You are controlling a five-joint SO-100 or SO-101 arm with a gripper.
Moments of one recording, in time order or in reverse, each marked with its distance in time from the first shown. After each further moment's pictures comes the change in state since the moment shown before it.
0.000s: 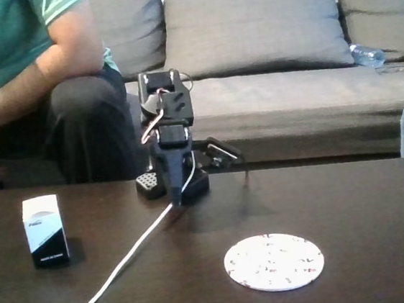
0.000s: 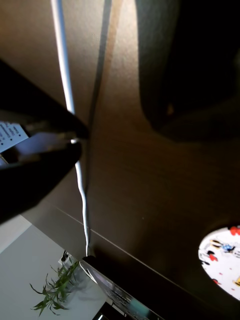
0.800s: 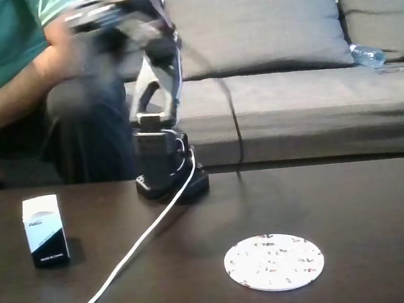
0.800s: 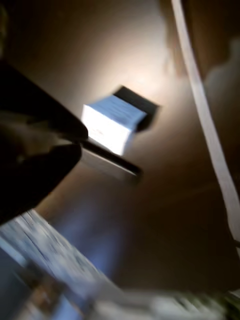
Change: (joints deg) arm 31.0 -66.4 -88.2 24.6 19.7
